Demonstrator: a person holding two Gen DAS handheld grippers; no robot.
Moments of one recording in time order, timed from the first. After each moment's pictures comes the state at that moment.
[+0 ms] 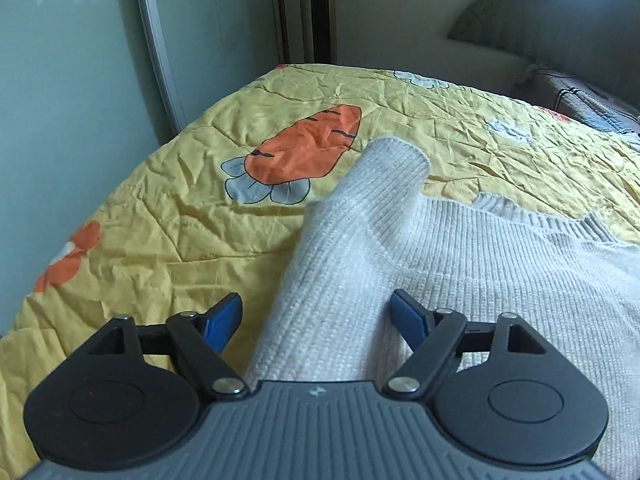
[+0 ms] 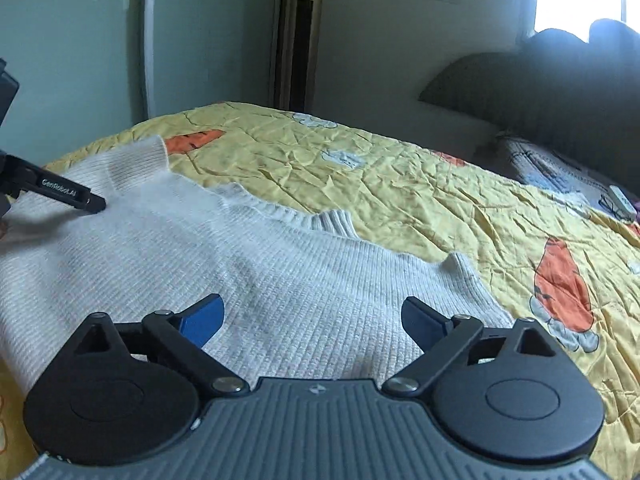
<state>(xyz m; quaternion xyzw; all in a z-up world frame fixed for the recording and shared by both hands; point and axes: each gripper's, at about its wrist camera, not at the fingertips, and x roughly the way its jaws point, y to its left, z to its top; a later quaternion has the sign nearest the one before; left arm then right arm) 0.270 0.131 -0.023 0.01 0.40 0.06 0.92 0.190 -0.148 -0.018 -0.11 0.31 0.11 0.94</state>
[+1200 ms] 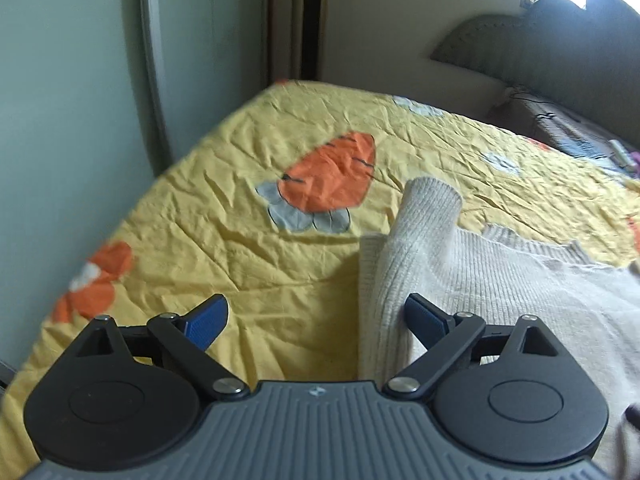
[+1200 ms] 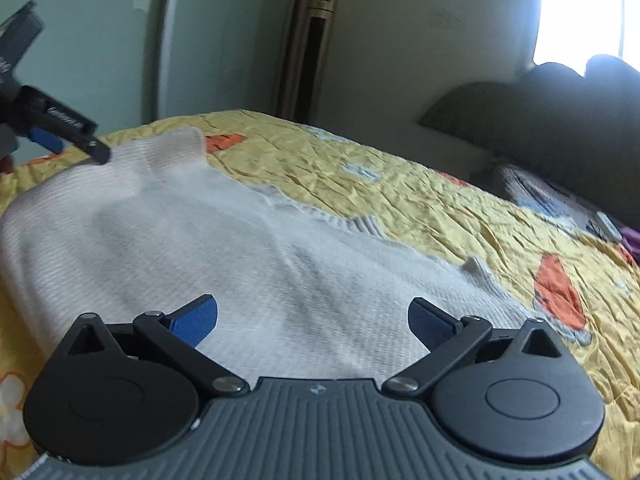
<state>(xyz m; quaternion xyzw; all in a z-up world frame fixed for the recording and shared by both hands) 0.271 0.207 0.008 -0.04 0.40 -0.01 0.92 0.131 -0.089 -0.018 -0.15 0.25 0.12 0.95</state>
